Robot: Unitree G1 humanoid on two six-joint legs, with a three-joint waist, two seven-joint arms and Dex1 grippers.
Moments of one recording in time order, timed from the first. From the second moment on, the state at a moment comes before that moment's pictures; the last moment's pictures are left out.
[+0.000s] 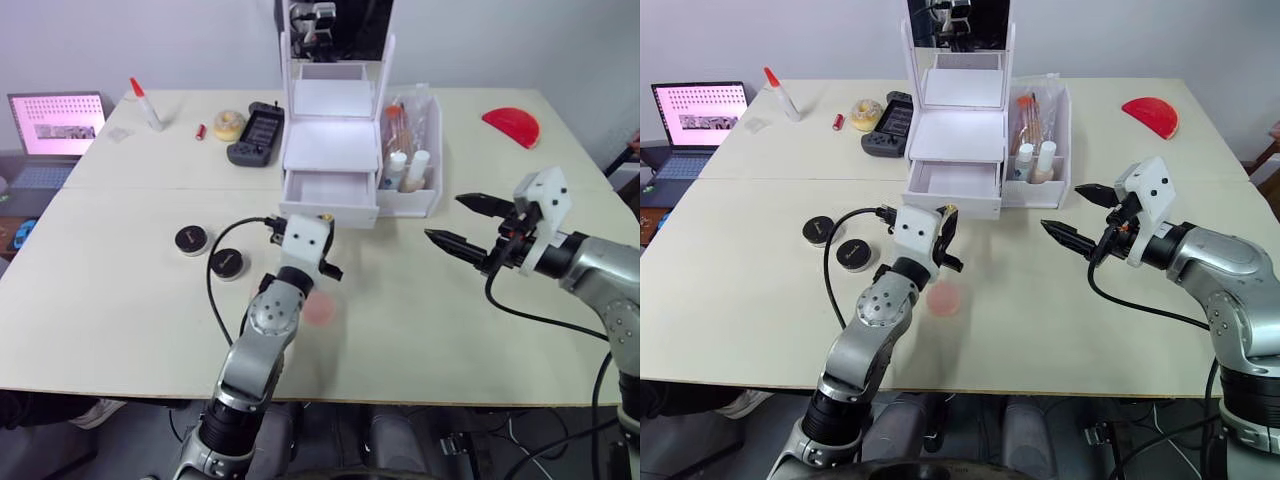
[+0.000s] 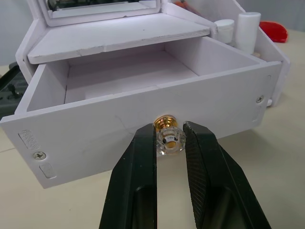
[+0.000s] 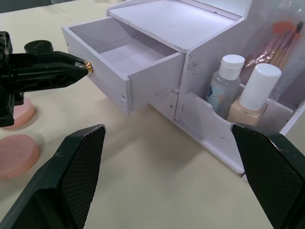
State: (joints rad) left arm -0.21 -0.05 -0.33 -0.34 0.10 0.45 -0.04; right arm -0.24 -0.81 -0.29 -0.37 0.59 0.67 0.77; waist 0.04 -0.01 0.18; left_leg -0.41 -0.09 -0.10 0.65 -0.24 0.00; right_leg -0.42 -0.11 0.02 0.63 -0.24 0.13
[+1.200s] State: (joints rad) left arm -0.17 -0.03 -0.37 -0.44 0.10 0.48 -0.13; right arm -0.25 -0.81 -0.29 -0.37 0.60 0.68 0.77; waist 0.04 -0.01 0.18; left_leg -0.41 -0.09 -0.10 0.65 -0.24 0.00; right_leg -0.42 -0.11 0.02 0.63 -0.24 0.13
